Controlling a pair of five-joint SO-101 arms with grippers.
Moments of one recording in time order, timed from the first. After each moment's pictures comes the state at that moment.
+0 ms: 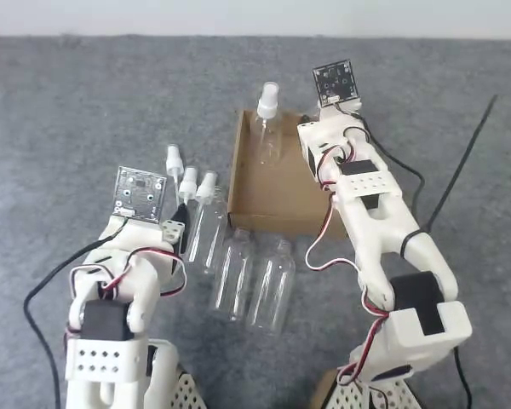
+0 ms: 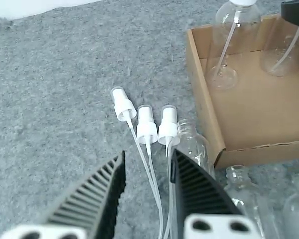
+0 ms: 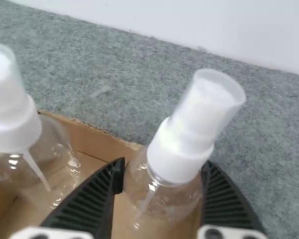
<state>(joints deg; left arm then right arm) -3.3 -76.7 71.2 57.8 -4.2 -13.6 7.0 24.8 9.5 5.9</state>
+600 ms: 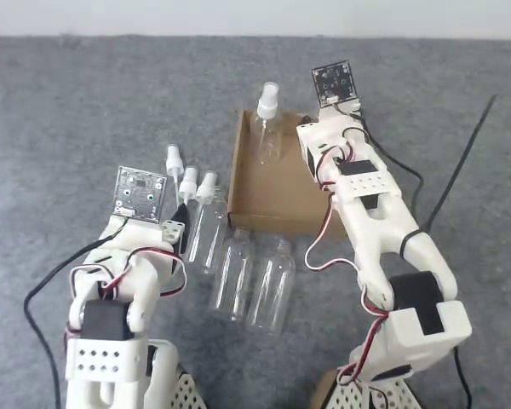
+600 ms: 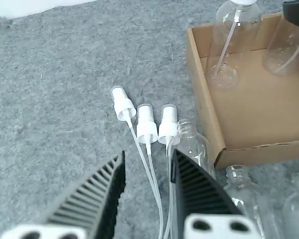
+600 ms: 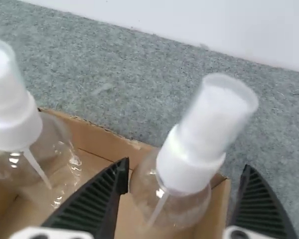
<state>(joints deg) -3.3 -76.6 71.2 57.8 -4.2 -13.7 7.0 23.6 9.8 5.9</state>
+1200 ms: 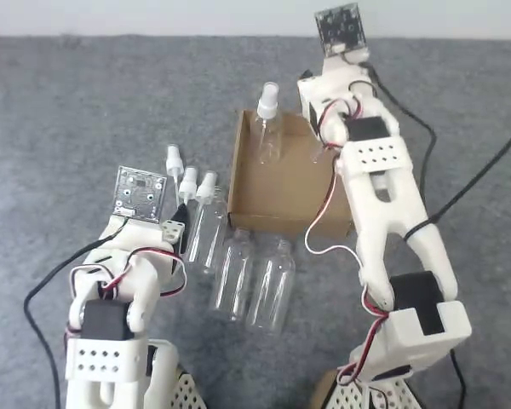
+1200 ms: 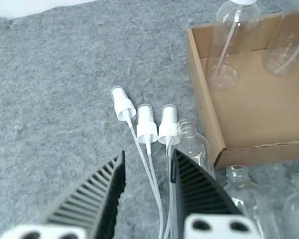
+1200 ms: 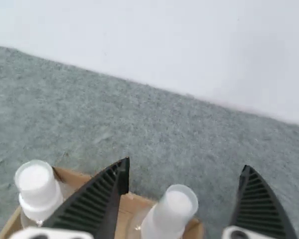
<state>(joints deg) -3.3 -76.5 71.2 57.8 -4.2 -13.6 5.6 -1.5 35.3 5.9</state>
